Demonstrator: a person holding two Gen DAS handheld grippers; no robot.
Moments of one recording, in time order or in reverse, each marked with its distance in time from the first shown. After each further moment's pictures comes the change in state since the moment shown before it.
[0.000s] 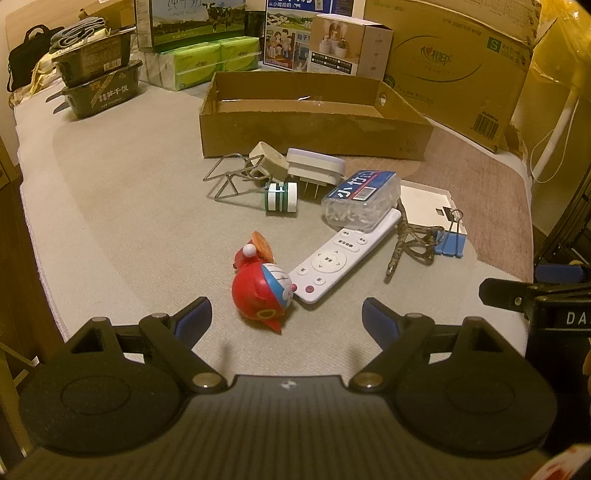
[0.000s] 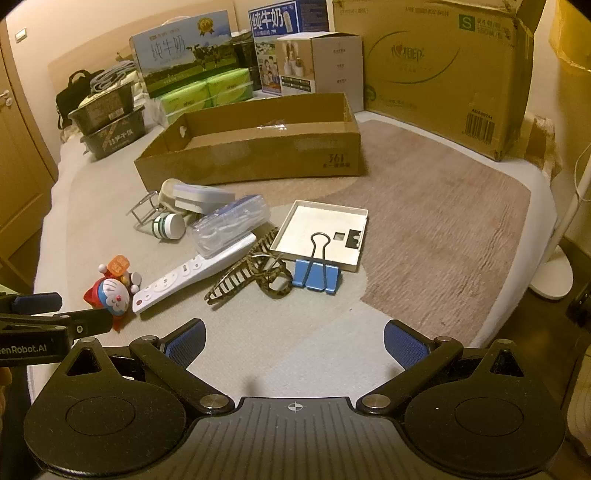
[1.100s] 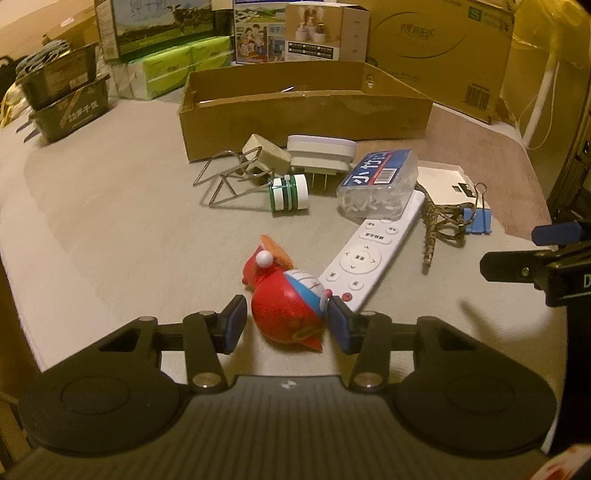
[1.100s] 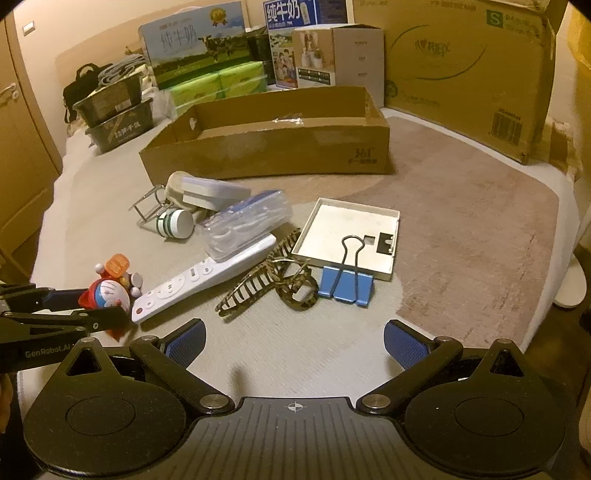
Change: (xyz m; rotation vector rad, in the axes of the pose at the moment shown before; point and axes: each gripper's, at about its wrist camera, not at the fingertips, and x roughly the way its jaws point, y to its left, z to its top) left arm 0.045 0.023 -0.001 0.149 -0.025 -0.034; right arm 0.041 0.014 0.004 -0.023 0.006 0.028
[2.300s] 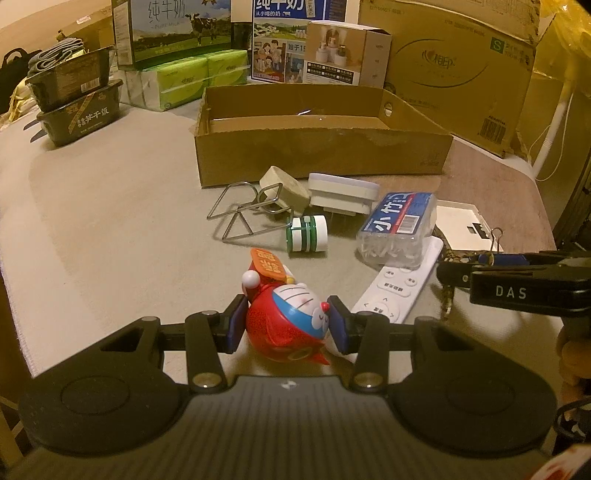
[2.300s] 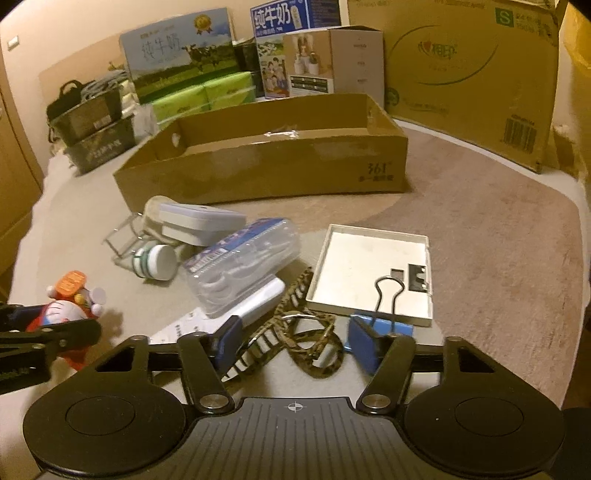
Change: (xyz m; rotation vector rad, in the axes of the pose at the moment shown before) left arm 0.006 0.015 0.023 -0.074 -0.047 -0.001; right arm 0.051 0.008 0.021 0.038 -0.064 -0.044
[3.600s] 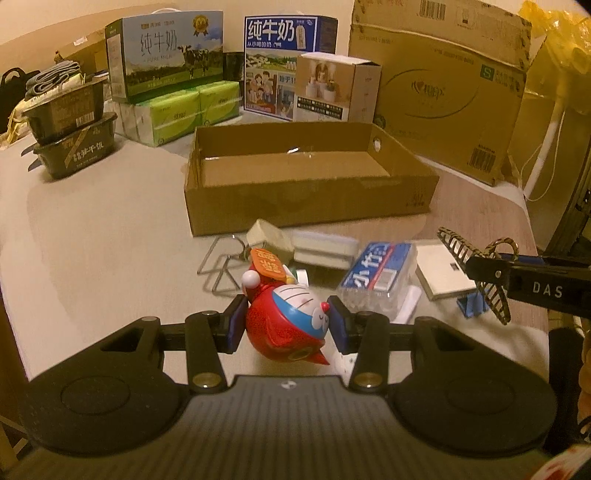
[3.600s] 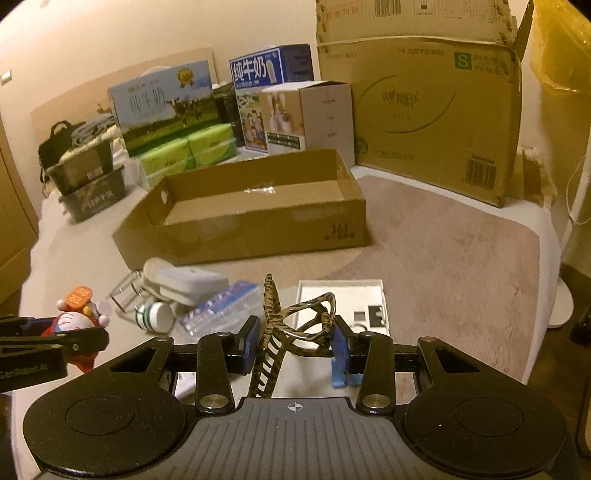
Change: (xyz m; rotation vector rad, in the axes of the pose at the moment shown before) left arm -0.017 -0.011 0.035 0.006 -0.071 -0.011; right arm -0.050 -0.012 0.029 0.041 -0.128 -0.010
